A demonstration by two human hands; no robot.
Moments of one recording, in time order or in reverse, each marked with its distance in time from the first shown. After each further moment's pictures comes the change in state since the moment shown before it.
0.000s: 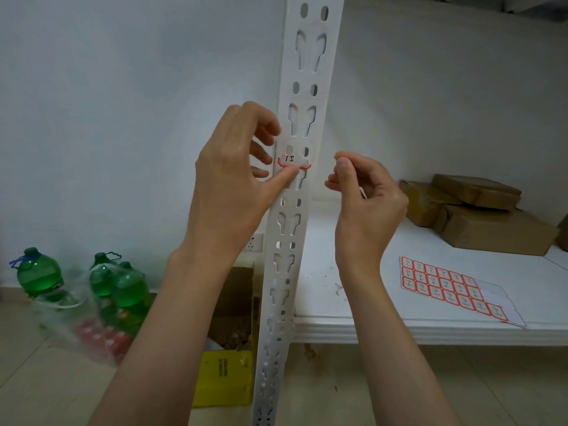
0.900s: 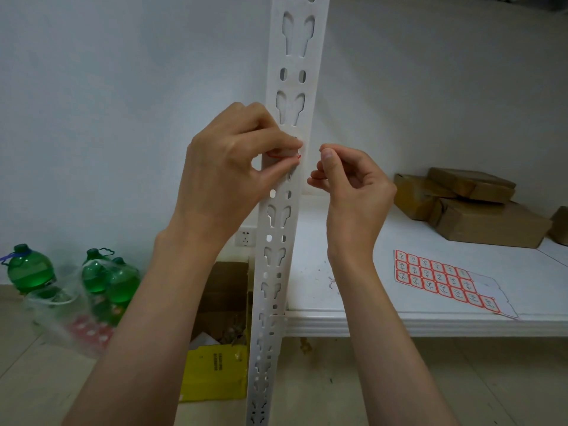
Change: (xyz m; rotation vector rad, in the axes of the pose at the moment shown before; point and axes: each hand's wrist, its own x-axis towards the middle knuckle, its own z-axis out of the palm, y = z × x) left_hand 0.006 -0.011 0.005 0.199 -0.019 0.308; right_hand 0.002 -0.002 -0.003 0.092 -0.090 0.120
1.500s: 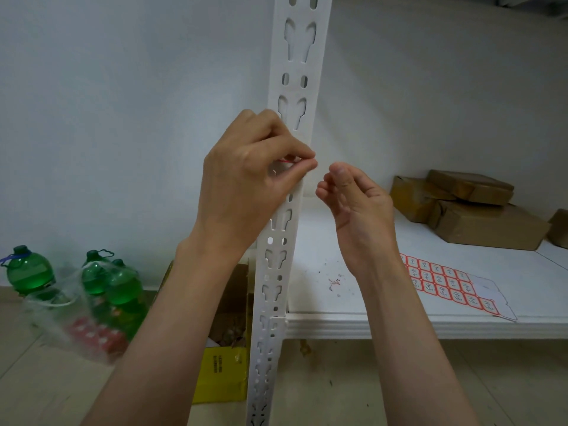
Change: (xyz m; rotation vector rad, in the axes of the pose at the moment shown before) left_hand 0.001 0.015 0.011 -0.057 0.046 -0.064; right_hand 0.012 0.007 -0.024 0.413 -0.209 0.409
